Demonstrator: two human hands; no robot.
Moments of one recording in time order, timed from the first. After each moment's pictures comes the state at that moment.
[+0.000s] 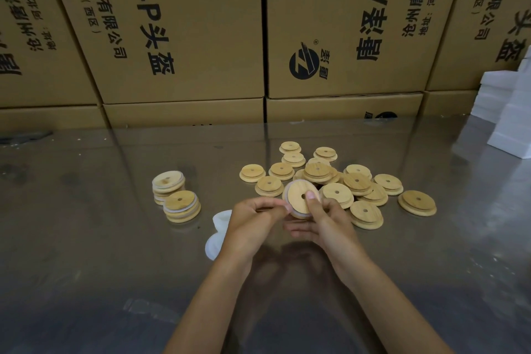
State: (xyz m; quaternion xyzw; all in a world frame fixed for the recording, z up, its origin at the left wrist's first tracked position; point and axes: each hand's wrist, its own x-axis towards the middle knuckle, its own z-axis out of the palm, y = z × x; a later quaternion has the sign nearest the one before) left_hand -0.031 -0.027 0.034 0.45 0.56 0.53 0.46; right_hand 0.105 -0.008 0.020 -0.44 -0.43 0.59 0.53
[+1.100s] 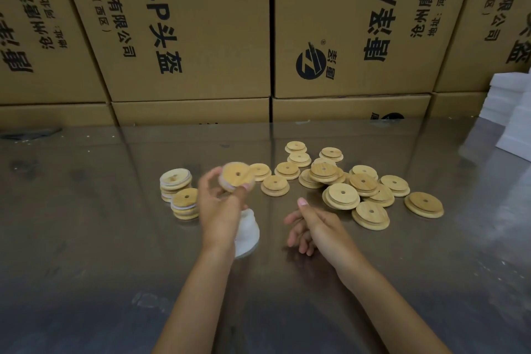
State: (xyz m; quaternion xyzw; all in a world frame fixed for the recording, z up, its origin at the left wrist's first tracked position) left_hand -0.065 -0.015 0.037 0.31 0.52 0.73 0.32; right_hand 0.099 -0.012 0.021 -0.49 -0.57 0.53 0.38
